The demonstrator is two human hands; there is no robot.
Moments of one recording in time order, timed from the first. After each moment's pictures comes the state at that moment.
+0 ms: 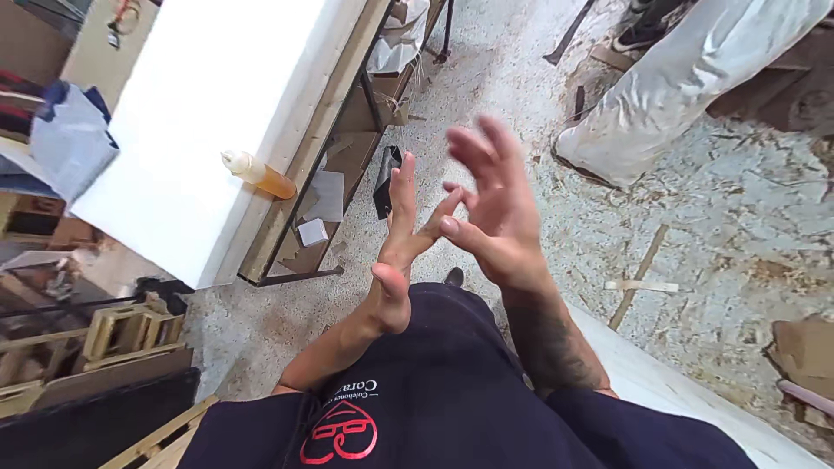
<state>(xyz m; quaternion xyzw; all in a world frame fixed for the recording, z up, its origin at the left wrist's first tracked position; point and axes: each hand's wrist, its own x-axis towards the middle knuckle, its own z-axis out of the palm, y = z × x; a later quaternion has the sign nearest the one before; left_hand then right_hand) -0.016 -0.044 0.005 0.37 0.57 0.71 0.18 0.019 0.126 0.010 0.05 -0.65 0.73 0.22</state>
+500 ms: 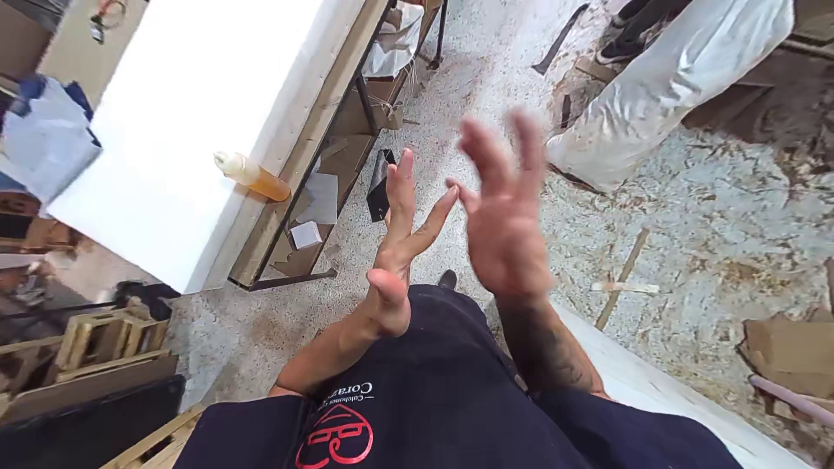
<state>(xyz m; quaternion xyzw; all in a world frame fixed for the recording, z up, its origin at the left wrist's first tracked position) -0.025 -0.043 0.009 0.37 0.56 0.72 0.16 0.017 0.118 0.015 0.09 -0.63 0.73 0.25</state>
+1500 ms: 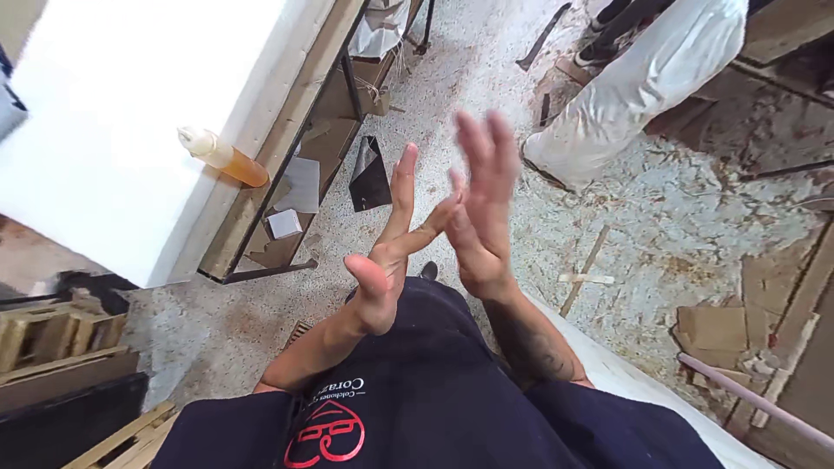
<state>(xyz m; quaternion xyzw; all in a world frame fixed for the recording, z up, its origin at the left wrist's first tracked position) -0.026 -0.049 0.008 0.36 0.47 0.77 0.23 0.010 0.106 0.007 0.08 -0.73 0.62 0.28</state>
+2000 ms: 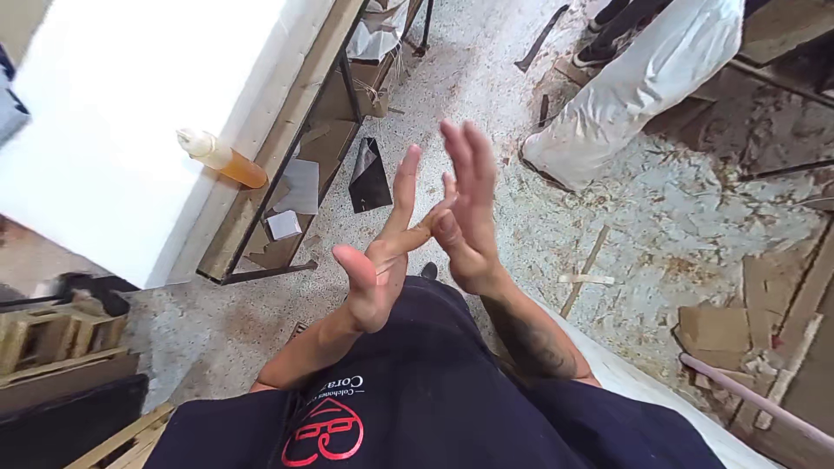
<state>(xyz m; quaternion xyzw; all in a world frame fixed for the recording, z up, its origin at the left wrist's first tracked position) -0.026 -0.045 0.005 0.36 0.45 0.78 0.24 0.014 0.112 0.000 0.09 -0.75 0.60 0.27</state>
